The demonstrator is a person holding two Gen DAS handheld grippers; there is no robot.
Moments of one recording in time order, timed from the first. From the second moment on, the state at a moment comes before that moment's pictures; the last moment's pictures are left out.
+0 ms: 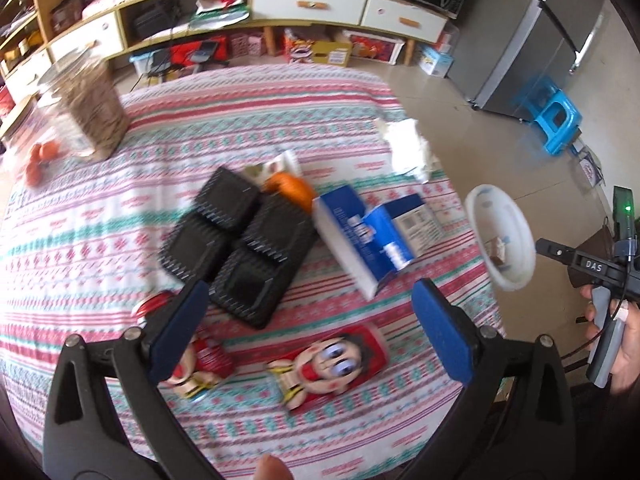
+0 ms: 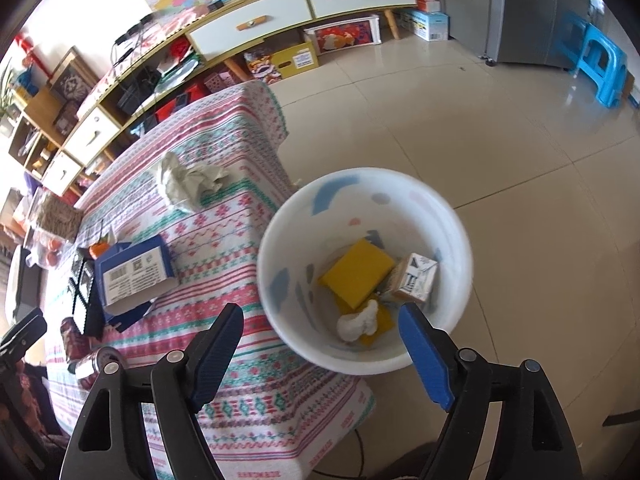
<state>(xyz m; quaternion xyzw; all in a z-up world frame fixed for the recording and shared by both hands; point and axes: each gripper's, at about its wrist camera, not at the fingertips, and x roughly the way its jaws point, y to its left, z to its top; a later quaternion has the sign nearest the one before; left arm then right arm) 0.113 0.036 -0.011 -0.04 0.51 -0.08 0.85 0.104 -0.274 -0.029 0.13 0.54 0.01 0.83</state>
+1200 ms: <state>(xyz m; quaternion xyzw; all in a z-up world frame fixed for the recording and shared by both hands) 0.091 0.143 -0.092 -0.21 0.59 -0.05 0.78 0.173 -0.103 -0.037 0.05 0.56 0.13 0.81</state>
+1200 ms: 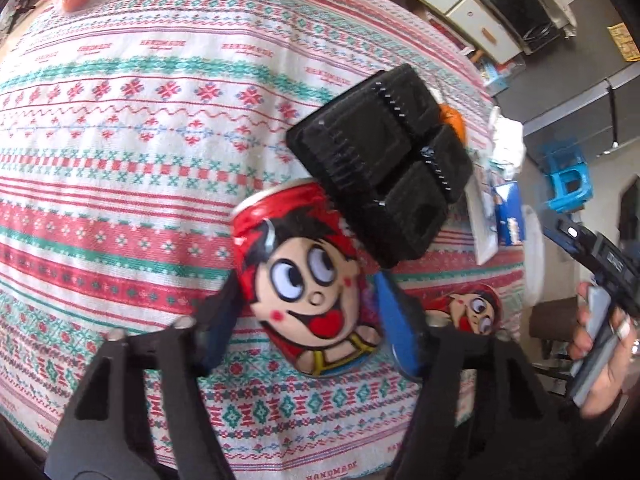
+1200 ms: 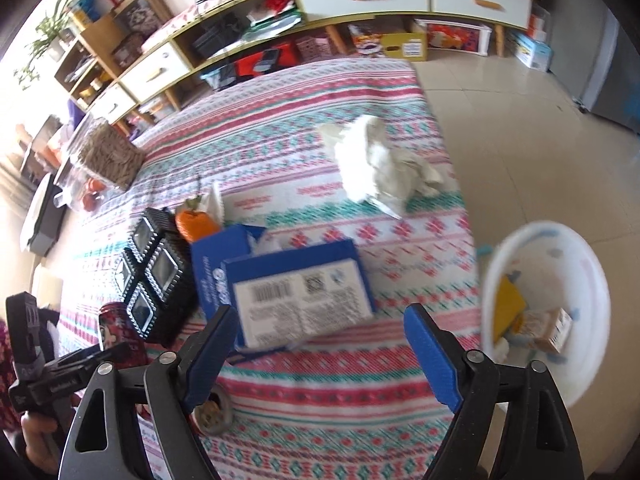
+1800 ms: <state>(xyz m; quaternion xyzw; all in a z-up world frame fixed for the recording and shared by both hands) 0.090 0.145 -0.083 -0.18 0.58 -0.06 0.79 0.204 -0.084 -0.087 0.04 0.61 0.16 0.77</state>
